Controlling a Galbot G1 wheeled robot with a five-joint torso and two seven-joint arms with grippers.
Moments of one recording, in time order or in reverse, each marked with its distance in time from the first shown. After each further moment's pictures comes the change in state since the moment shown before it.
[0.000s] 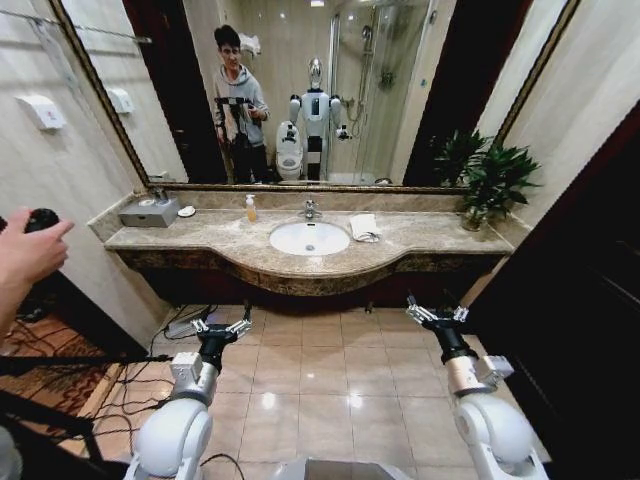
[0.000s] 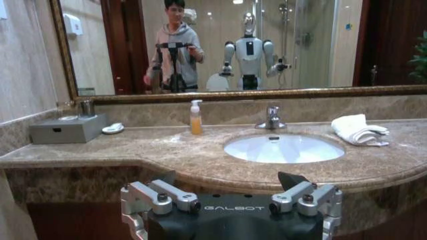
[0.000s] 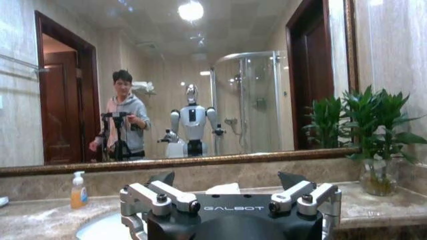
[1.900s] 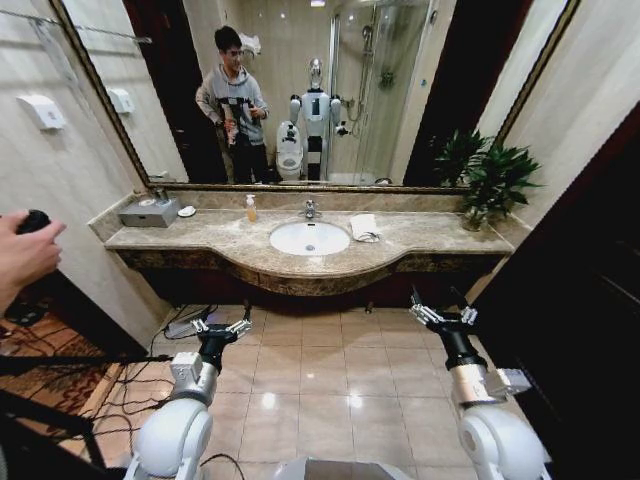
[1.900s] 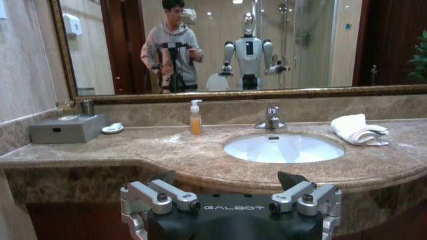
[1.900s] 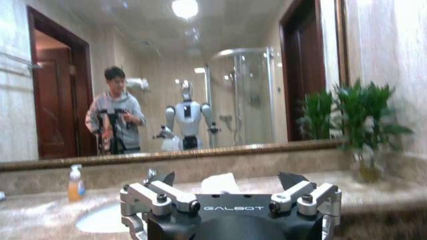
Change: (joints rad) left arm 0.000 0.000 0.000 0.000 0.000 0.000 0.000; right arm -0.103 0.048 -0.005 -0.021 -0.034 0.102 -0.014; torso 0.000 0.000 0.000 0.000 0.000
